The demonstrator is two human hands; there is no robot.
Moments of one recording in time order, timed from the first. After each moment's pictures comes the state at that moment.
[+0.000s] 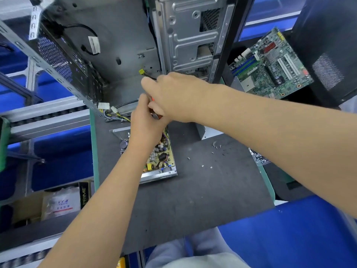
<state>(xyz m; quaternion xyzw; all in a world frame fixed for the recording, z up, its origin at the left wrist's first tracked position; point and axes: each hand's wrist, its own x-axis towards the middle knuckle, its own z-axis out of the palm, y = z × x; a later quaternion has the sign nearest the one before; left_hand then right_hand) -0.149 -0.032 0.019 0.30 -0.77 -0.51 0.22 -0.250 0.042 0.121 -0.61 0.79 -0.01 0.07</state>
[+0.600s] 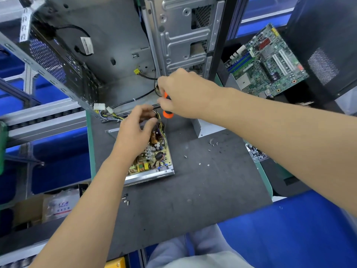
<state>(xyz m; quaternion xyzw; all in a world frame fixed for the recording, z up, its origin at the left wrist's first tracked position) -0.122 -0.047 0.001 0.27 -0.85 -0.43 0.15 -0.268 0.063 0.110 -0.57 0.82 -0.06 0.08</state>
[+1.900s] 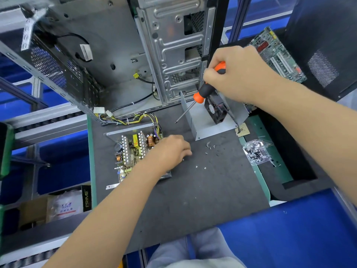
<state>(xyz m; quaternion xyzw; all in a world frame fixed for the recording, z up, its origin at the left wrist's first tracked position) -0.159 0.021 -0.012 0.10 -0.96 -0.21 -0.19 -0.332 0.138 0.126 -0.40 0.88 -0.26 0.05</state>
